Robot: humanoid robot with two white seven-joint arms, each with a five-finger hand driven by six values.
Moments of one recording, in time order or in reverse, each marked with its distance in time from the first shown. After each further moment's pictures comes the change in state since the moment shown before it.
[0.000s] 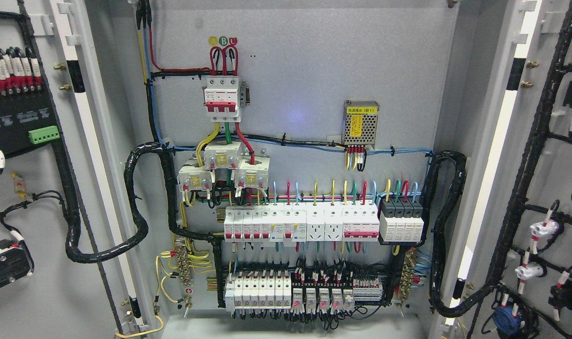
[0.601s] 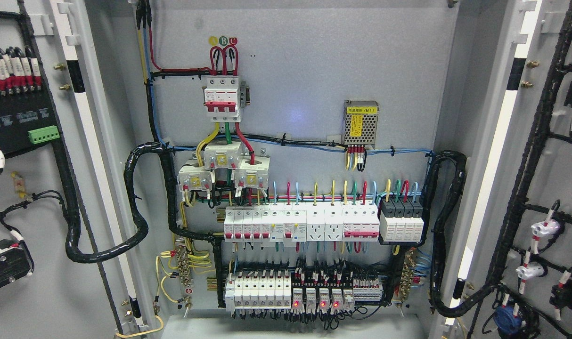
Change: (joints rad) left arm 0.012 0.016 -0.006 -0.028 0.006 0.003 0.001; right arm 0.035 0.000 -0.018 -0.011 -0.005 -0.009 -0.002
